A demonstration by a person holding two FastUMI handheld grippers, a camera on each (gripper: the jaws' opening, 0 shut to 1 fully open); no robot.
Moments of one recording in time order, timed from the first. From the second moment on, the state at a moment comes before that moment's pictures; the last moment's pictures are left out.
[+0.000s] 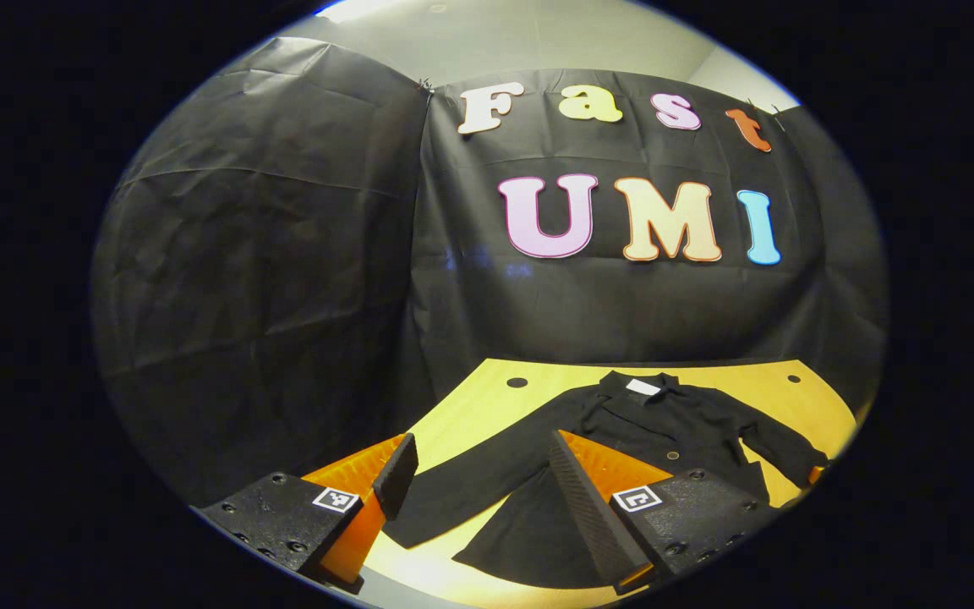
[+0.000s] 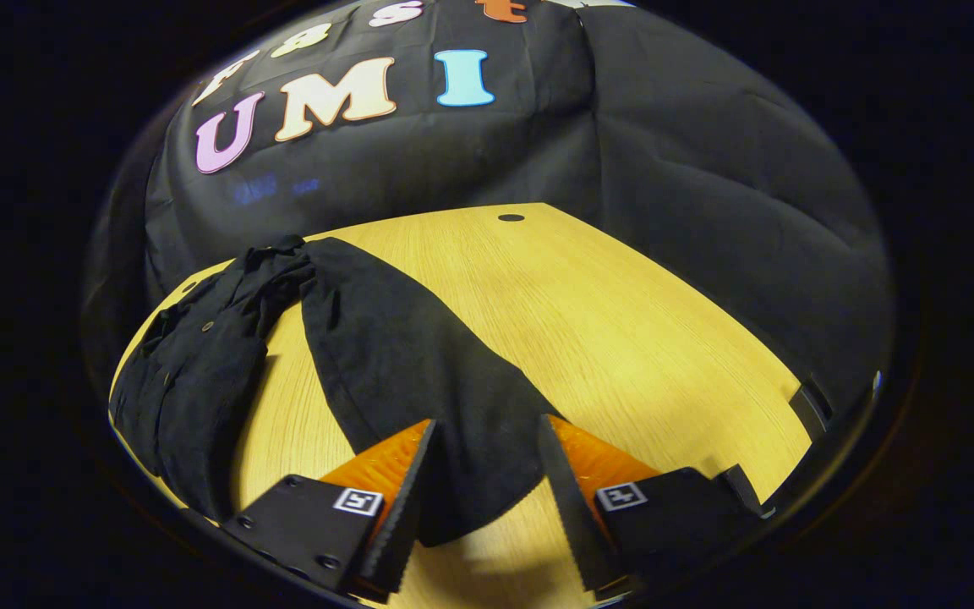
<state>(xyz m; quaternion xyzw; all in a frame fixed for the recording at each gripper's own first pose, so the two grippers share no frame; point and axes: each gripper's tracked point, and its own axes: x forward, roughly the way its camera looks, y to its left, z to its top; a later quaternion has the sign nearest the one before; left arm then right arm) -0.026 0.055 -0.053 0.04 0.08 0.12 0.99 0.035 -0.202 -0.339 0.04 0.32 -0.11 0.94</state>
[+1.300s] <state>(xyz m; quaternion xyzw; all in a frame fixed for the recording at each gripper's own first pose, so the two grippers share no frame) -0.033 0.056 -0.067 0.04 0.10 0.12 0.99 0.032 -0.183 -0.341 0.05 0.36 -0.10 0.92</state>
